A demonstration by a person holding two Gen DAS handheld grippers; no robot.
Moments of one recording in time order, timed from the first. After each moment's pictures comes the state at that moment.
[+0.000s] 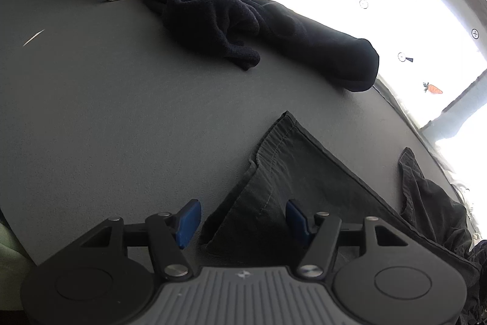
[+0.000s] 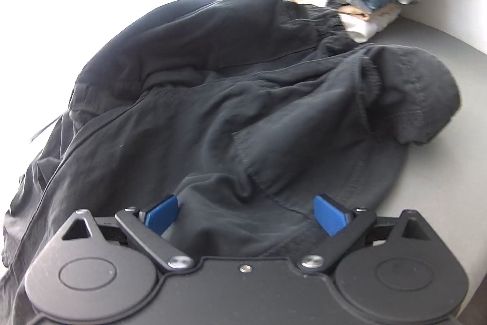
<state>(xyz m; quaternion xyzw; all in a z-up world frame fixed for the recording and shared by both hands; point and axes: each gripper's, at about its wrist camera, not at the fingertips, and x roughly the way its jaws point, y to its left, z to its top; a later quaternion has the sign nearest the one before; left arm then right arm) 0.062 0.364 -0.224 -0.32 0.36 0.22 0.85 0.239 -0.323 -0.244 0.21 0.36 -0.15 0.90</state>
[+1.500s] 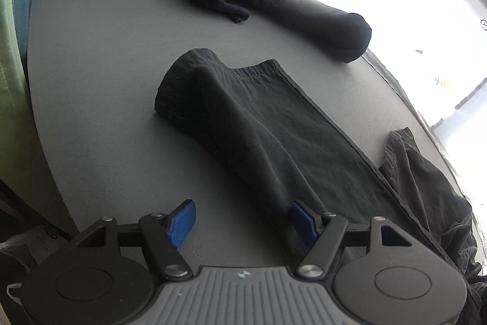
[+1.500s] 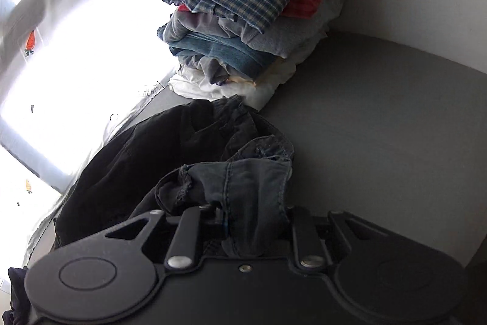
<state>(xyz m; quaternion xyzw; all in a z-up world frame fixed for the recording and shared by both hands) 0.054 0.199 -0.231 -0.36 0.34 0.32 0.81 0.229 -0.536 -0.211 0.29 0.36 -0.11 0.88</state>
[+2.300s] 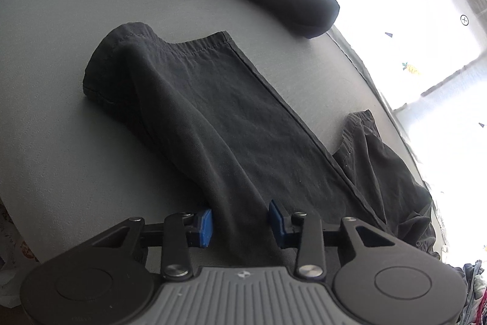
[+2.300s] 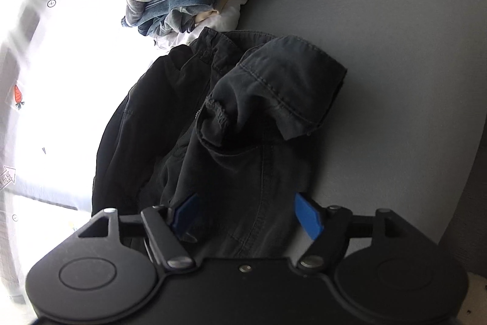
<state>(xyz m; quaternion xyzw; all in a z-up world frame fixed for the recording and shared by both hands) 0.095 0.205 -0.238 -0.41 0.37 0.22 0.81 0.176 -0.485 -0.256 0.49 0.38 -0.08 0.78</state>
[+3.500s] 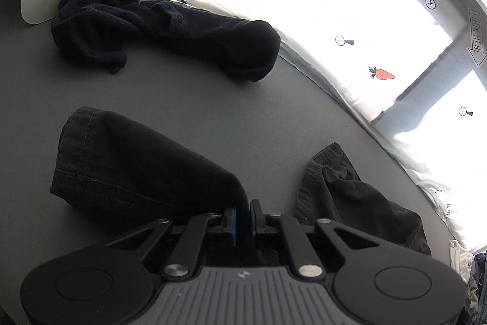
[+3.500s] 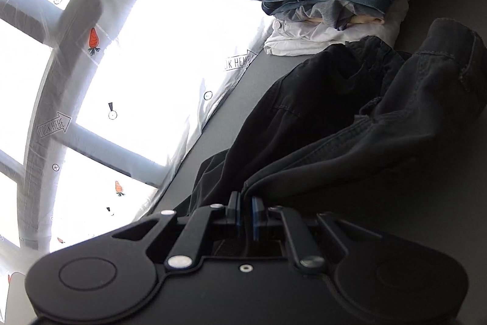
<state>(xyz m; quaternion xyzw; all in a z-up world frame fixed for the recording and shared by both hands) 0.209 0.230 -0.172 -0.32 0.36 0.20 0.85 0.289 -0.427 -0.169 0.42 0.32 0.03 0.85</state>
